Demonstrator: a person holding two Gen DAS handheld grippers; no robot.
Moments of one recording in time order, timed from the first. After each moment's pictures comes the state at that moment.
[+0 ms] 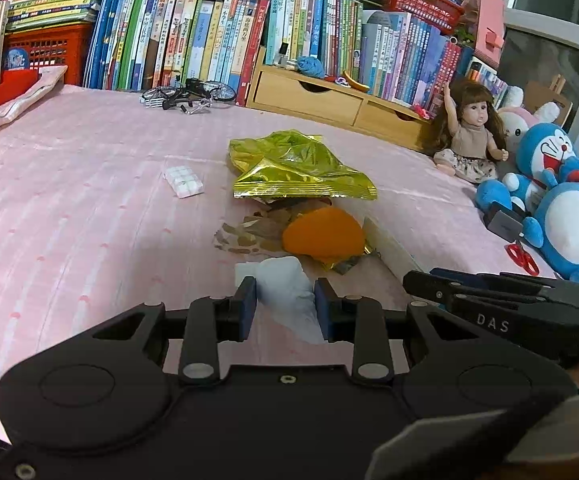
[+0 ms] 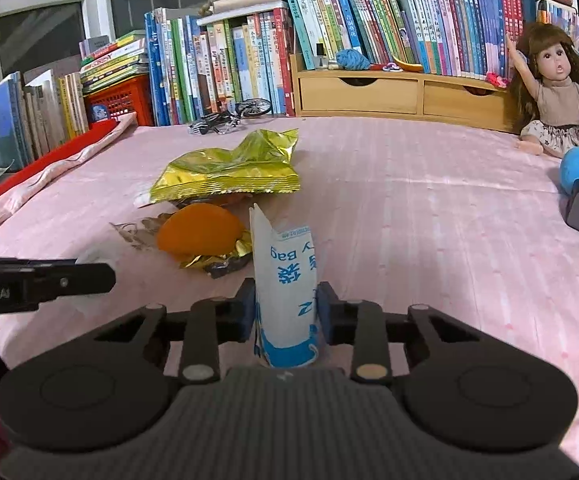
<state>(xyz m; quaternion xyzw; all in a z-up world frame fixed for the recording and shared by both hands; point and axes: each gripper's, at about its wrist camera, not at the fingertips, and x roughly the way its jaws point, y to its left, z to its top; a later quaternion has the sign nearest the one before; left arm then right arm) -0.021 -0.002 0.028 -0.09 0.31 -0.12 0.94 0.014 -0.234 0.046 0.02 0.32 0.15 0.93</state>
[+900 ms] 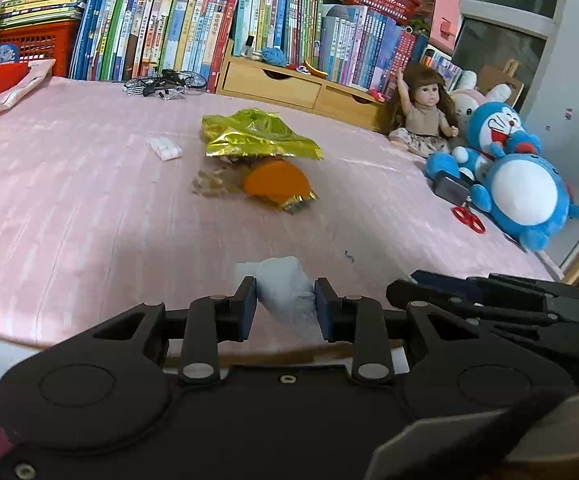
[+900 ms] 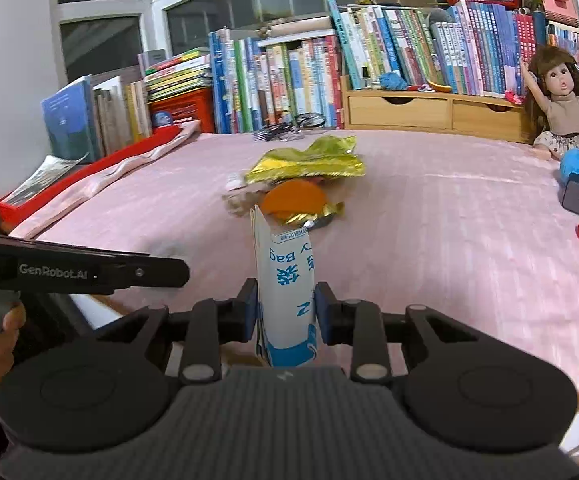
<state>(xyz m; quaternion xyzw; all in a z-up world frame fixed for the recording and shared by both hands) -0.115 0.004 0.038 -0.09 0.32 -0.17 0.93 -0.098 -0.223 0.072 0.03 0.30 0.21 0.93</state>
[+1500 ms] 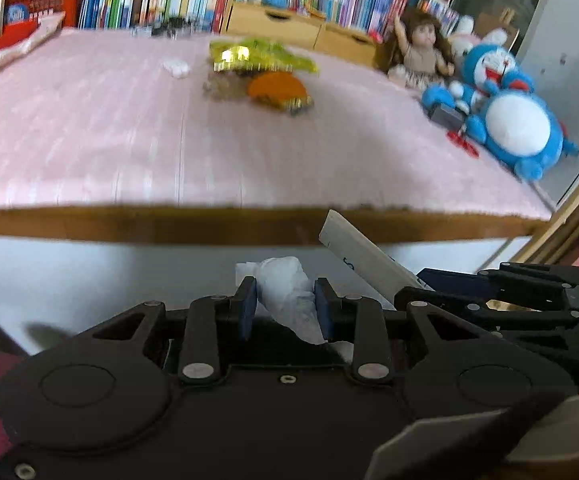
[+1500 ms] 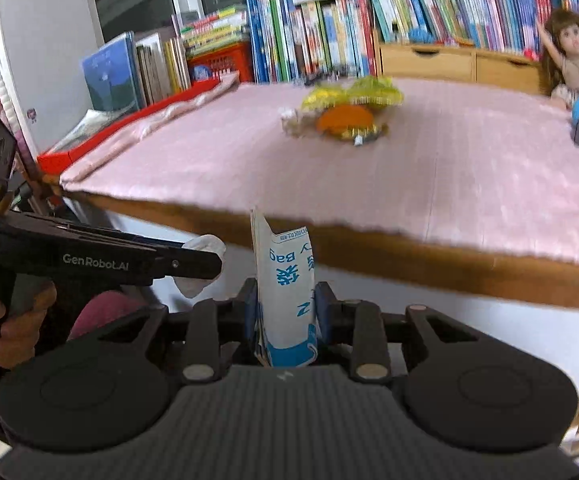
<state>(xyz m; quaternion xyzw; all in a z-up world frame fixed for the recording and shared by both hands) -0.182 0.005 0.006 -0.06 0.40 -0.16 0.90 -0.166 -0.215 0.049 0.03 0.37 0.24 0.90</state>
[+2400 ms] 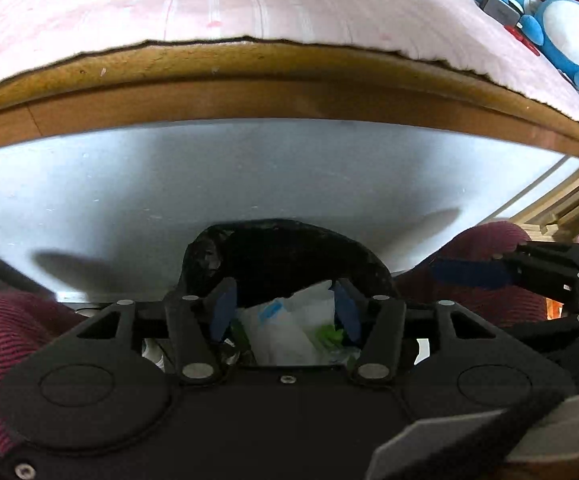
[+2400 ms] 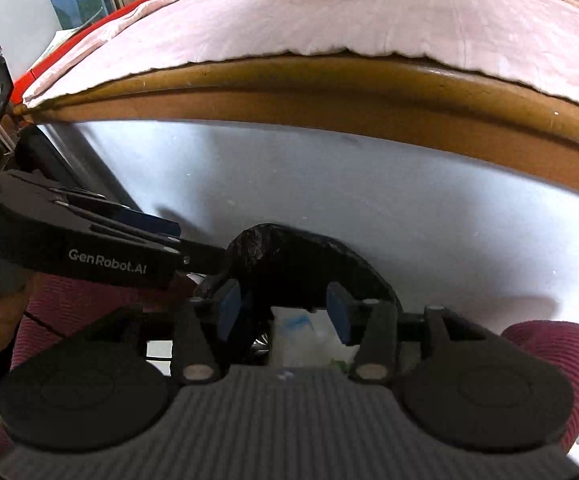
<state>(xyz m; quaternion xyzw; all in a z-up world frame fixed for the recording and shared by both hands) -0.154 -0.012 -0.072 -0.01 0.52 -0.12 0.84 -0.151 -0.197 -0.017 0.02 0.49 0.23 0.84</state>
